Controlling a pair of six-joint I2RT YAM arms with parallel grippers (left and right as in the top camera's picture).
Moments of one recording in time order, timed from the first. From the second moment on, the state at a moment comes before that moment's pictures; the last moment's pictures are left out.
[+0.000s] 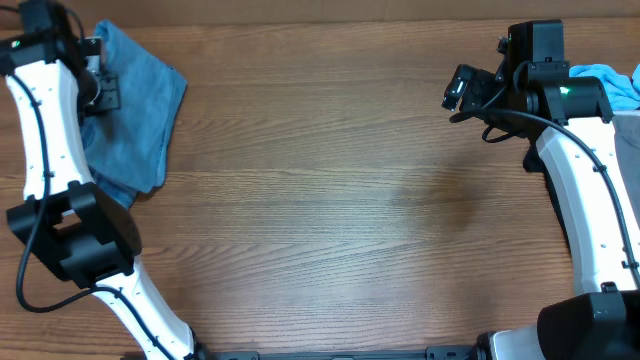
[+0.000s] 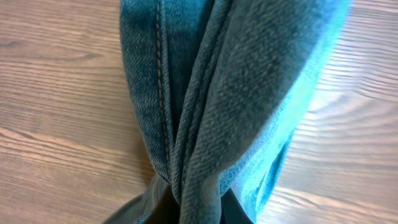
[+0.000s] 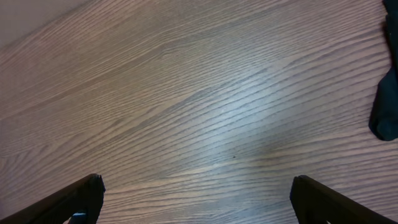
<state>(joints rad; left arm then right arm) 0.35 2.16 2.13 -1.20 -0.07 0.19 0.05 1.63 1.61 -0.99 -0.06 0.41</state>
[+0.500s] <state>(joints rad) 0.51 2.16 1.85 -0.77 -0.08 0.24 0.05 1.63 1.61 -0.99 -0.06 0.41</state>
